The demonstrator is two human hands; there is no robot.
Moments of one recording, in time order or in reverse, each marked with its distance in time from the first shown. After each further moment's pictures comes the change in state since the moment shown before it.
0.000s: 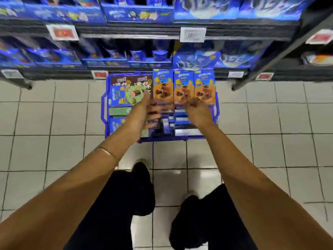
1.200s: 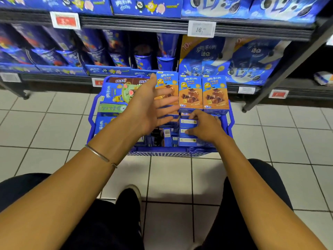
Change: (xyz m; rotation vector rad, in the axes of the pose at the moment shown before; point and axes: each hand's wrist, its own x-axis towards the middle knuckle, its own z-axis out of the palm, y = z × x) left_hand 0.028 -0.045 0.025 -0.194 -0.031 0.174; right_hand 0.067 0.110 0.029 -0.553 -0.061 -0.372
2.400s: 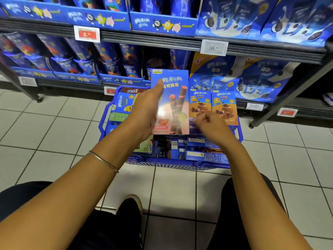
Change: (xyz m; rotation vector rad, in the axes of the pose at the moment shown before) left_hand 0.001 0.016 -0.013 -0.112 0.071 0.173; right_hand -0.002 -0.045 -0.031 0.372 0.060 0.024
